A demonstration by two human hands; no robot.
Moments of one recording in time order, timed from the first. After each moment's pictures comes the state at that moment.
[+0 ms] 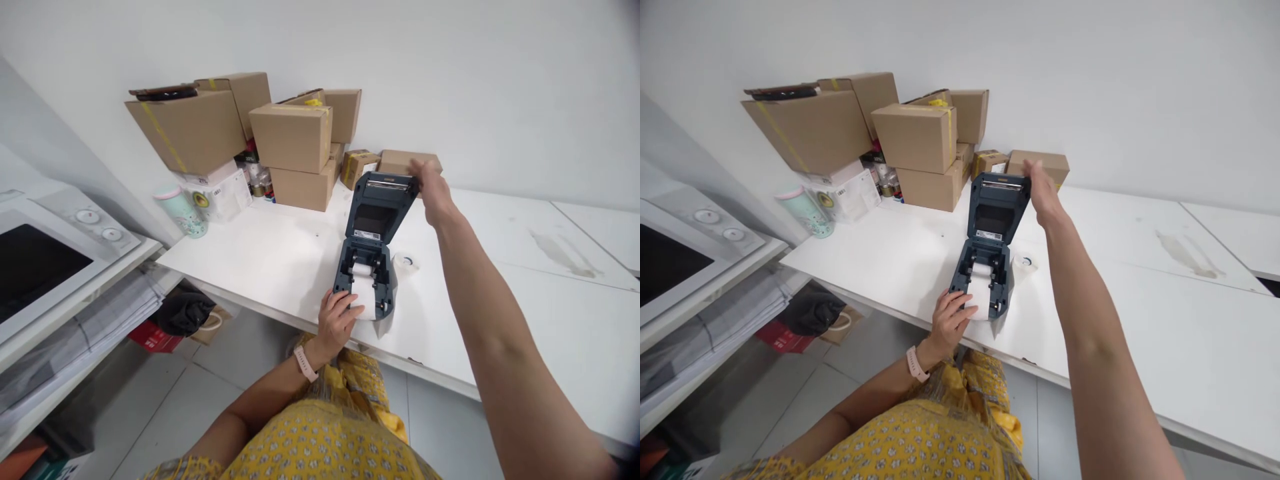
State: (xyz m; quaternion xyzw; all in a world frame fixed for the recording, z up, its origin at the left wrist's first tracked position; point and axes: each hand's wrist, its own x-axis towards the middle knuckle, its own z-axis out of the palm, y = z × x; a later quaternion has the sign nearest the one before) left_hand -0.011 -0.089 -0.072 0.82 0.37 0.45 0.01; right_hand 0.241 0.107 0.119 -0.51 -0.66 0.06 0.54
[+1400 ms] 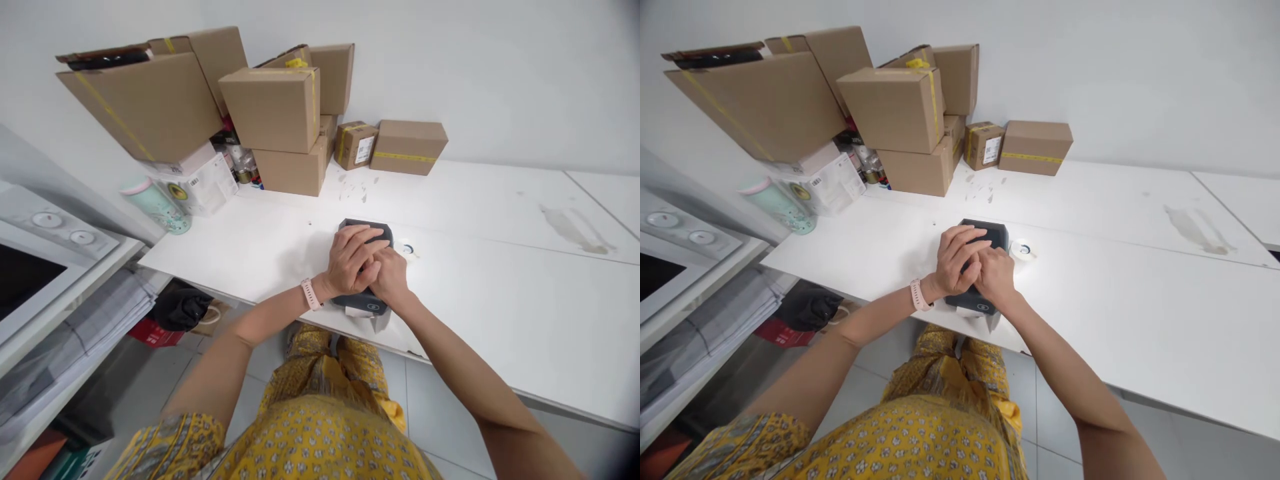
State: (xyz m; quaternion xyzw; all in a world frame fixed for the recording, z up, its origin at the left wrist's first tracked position) left_hand 0.024 0.010 0.022 0.82 0.19 0.53 -0.05; right_hand 0.157 -0.015 0.005 -0.57 -0.74 -0.08 0.34
